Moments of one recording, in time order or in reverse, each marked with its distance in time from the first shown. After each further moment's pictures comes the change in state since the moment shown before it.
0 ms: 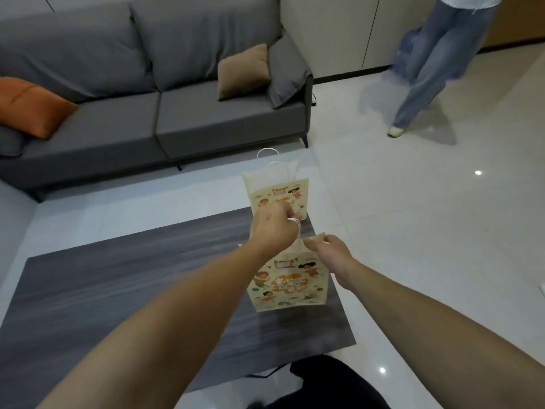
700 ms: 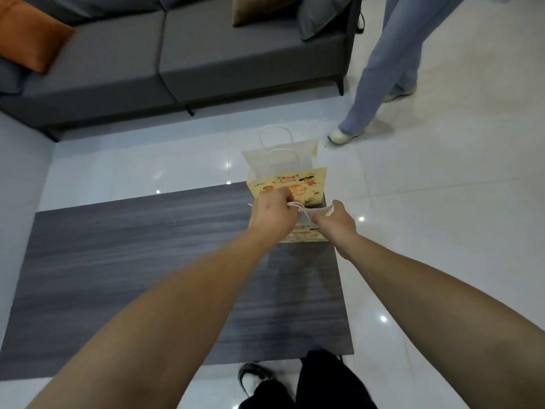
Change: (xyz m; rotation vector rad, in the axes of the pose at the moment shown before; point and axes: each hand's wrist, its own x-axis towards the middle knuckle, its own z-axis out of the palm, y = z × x) left_hand 0.133 -0.024 0.060 0.059 -0.079 -0.258; right_hand 0.151 -0.059 -0.006 -0.224 -0.024 0.063
